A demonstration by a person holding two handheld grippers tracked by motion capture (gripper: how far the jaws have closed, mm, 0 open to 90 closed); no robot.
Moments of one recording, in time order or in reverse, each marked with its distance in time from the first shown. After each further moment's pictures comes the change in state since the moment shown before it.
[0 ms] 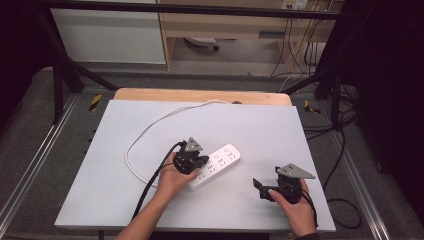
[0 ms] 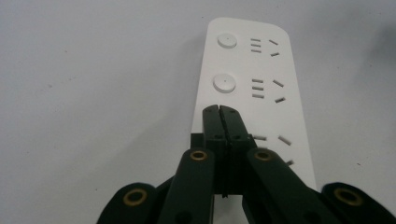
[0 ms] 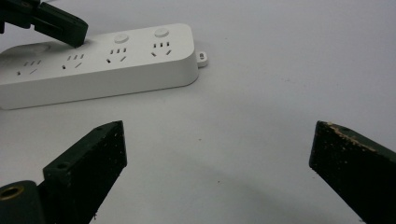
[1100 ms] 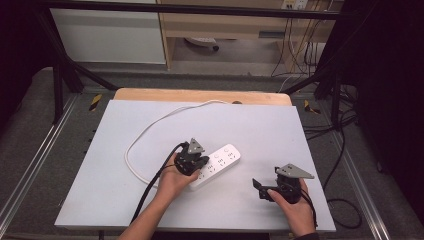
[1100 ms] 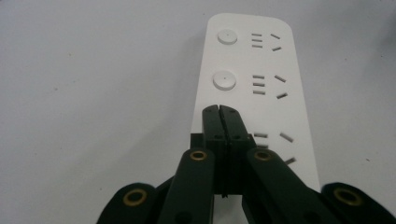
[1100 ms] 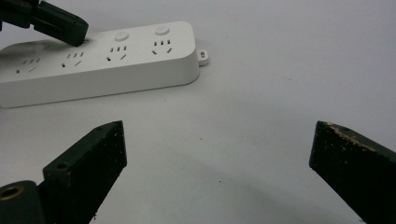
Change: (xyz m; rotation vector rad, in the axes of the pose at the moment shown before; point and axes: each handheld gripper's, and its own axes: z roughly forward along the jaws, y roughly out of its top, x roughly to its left) left arm -0.006 0.001 0.001 0.018 0.038 0.043; right arm 0.001 0.000 0.002 0.005 0.000 -0.004
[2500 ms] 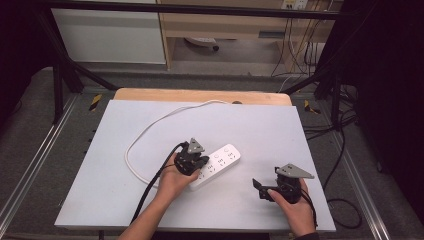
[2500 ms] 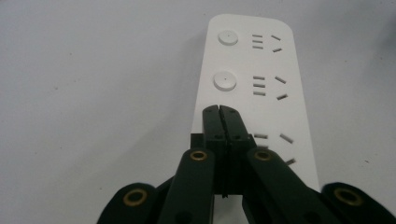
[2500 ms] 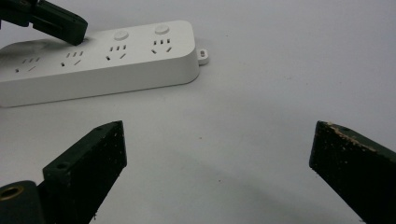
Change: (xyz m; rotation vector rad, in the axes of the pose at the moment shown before) left arm 0.000 0.000 0.000 -0.003 -0.001 -0.012; right arm -0.001 0.000 0.000 0.004 0.001 0.003
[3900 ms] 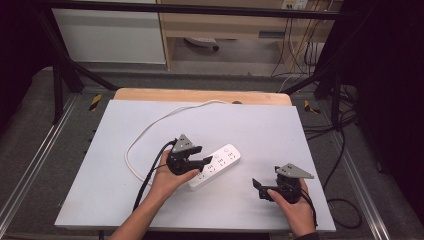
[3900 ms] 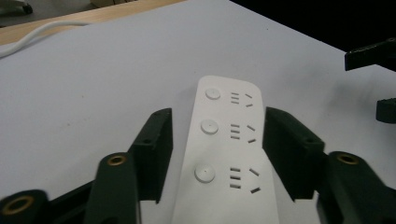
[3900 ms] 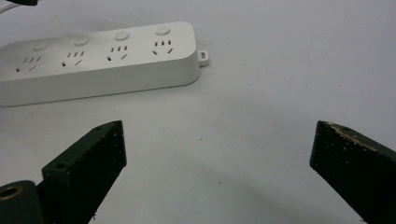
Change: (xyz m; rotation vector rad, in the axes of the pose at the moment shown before) left arm 0.004 0.001 -0.029 -0.211 -0.064 -0.074; right arm 0.001 0.001 0.000 -0.007 -0.003 -0.010
